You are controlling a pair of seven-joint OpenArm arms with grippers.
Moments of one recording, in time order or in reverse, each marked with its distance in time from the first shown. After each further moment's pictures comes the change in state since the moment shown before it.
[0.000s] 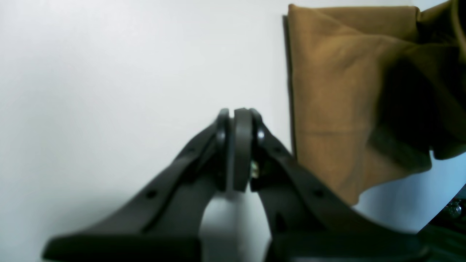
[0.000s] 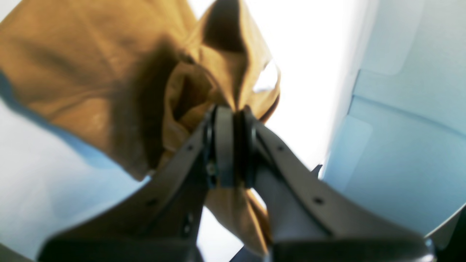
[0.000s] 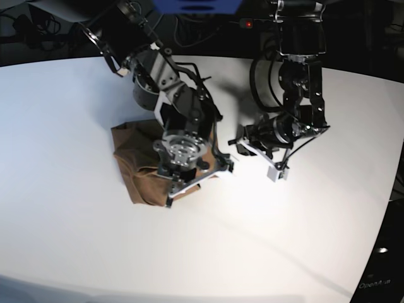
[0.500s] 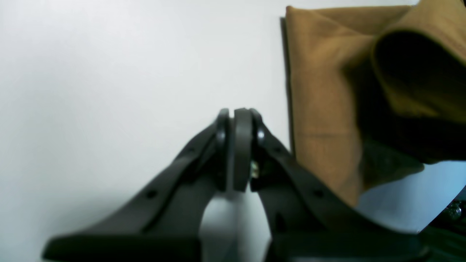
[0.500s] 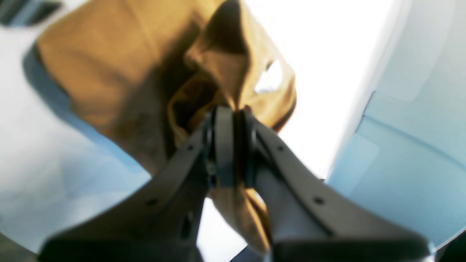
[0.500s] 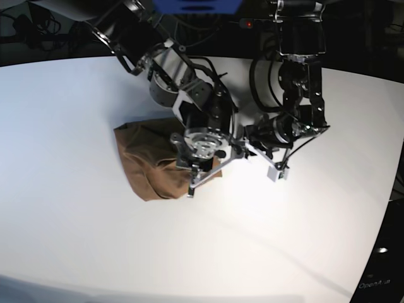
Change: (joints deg) left arm 0.0 0.2 0.0 0.0 0.0 0.0 0.0; right arm 0.2 -2.7 -2.9 -7.9 -0.2 0.0 0.7
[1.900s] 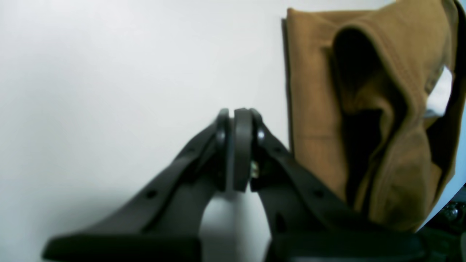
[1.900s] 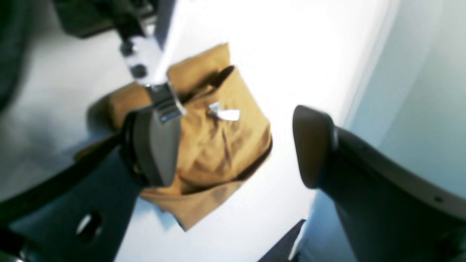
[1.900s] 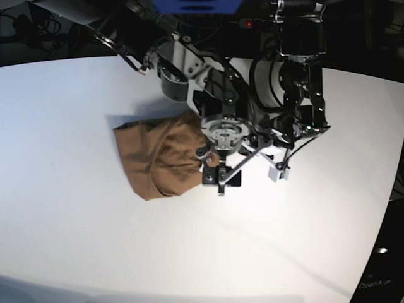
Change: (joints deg) left arm -0.2 -0.3 -0.2 0.0 -0.5 0.4 0.2; right arm 1.4 -0.4 -7.3 5.9 4.9 0.2 0.8
